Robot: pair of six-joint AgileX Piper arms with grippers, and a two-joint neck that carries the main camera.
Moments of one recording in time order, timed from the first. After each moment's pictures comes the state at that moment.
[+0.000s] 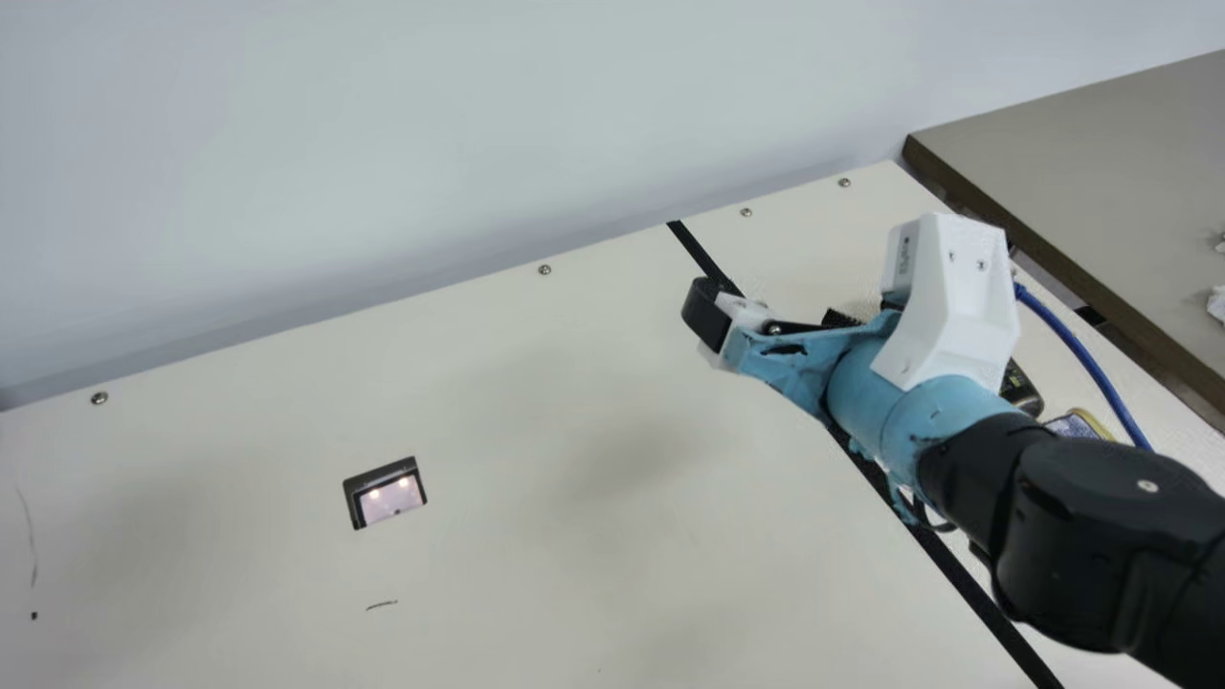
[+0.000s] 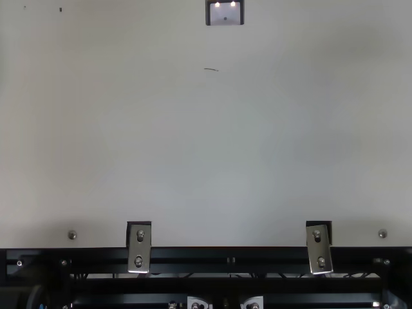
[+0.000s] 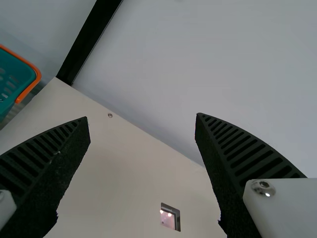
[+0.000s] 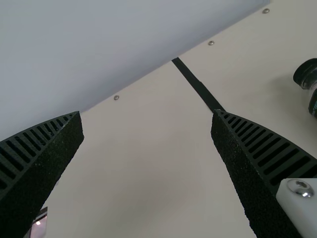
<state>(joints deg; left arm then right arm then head) 1.8 43.7 -31.9 -46.2 12.8 5.4 8.3 58.8 -30.8 99.9 -16.4 -68.4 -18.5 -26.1</state>
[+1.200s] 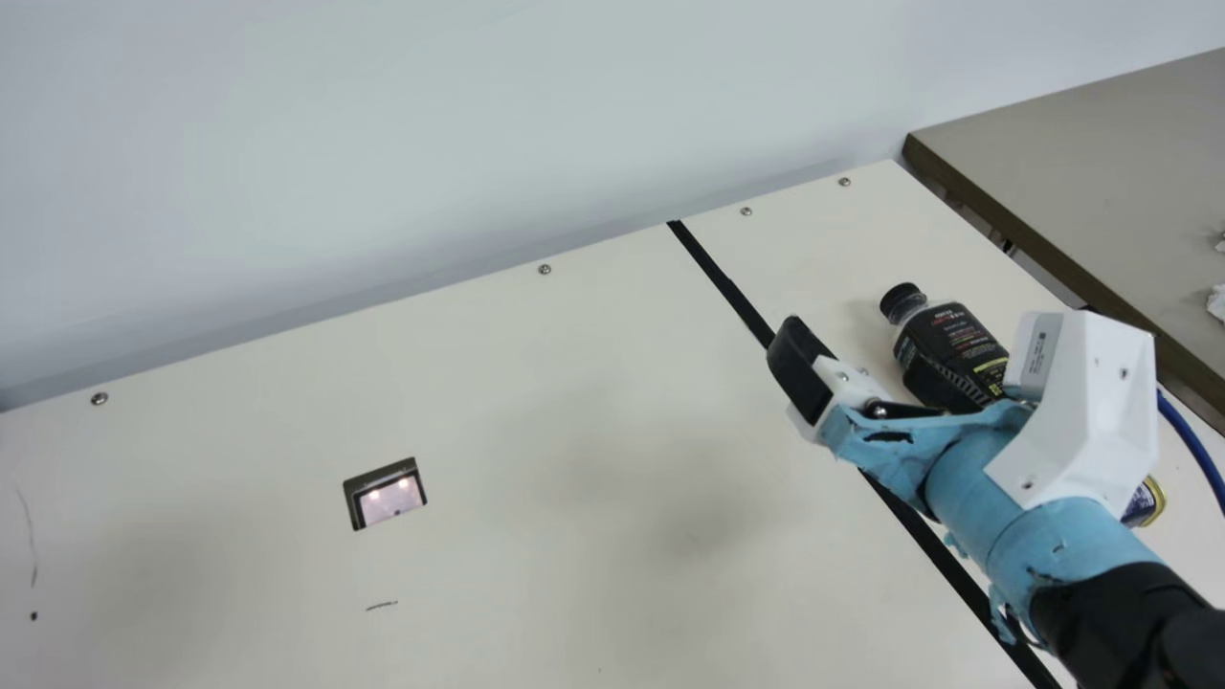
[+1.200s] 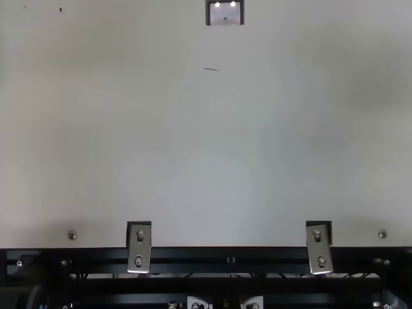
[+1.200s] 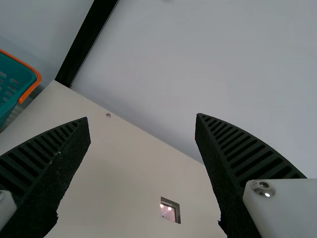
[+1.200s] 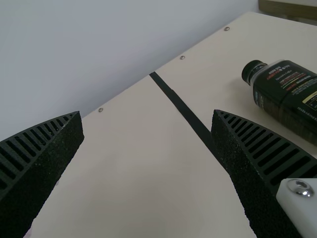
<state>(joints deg) 1.9 37.9 -29.5 -42.4 14.8 2.7 11.2 42.2 -19.0 99.8 -24.4 -66.7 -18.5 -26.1</state>
